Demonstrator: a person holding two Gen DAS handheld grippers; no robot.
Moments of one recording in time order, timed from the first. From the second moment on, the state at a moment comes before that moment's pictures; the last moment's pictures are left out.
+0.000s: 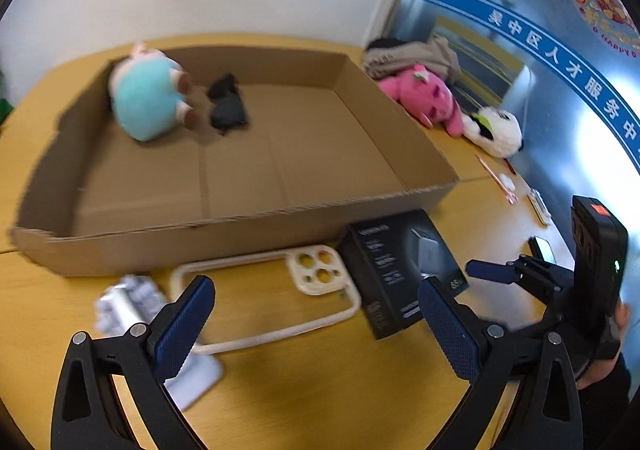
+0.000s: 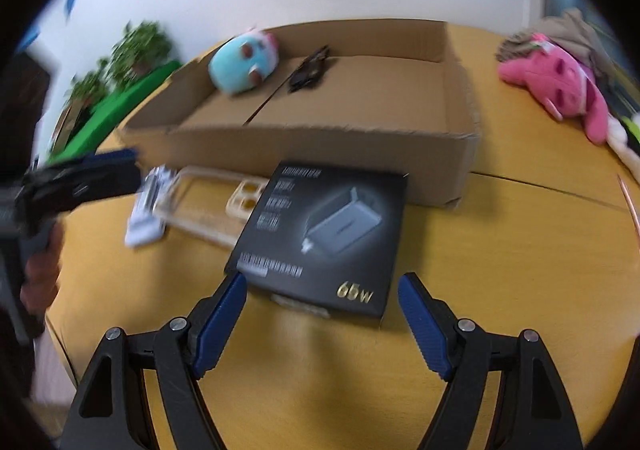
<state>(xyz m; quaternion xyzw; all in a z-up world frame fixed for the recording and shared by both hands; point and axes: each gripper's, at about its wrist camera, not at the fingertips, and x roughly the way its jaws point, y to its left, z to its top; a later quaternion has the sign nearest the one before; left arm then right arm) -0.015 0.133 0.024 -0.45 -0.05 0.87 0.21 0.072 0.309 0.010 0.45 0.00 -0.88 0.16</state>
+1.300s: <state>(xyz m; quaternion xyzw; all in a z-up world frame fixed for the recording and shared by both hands) 0.047 0.155 -0.029 -0.54 -0.13 0.76 0.34 0.155 0.335 -0.007 0.49 -0.08 -0.83 0.27</state>
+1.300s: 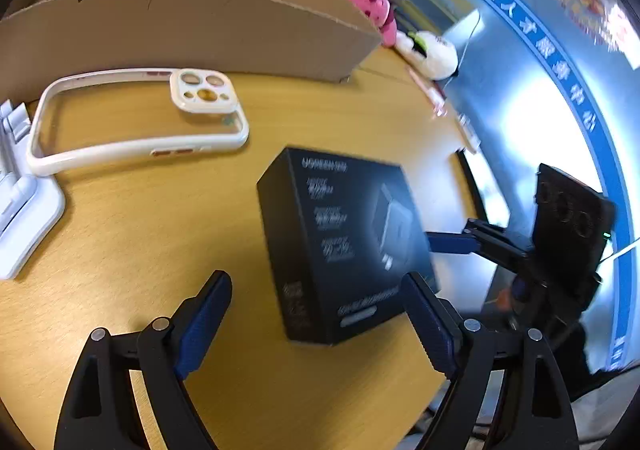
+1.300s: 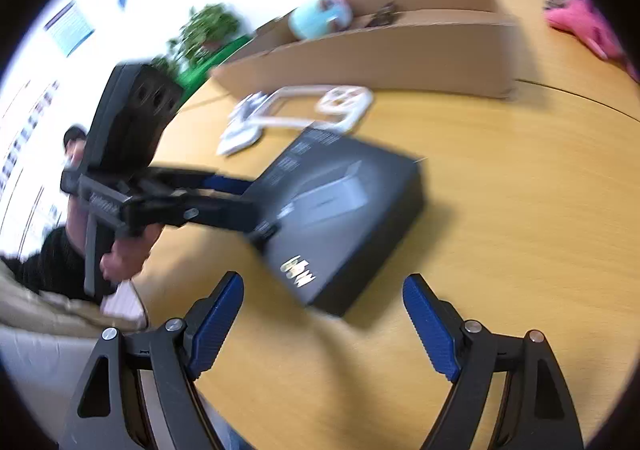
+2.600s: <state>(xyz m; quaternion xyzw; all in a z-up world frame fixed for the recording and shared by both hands) 0.047 0.117 -0.038 -0.52 -0.13 0.75 0.38 0.181 0.295 -0.029 0.45 0.02 -0.85 0.28</state>
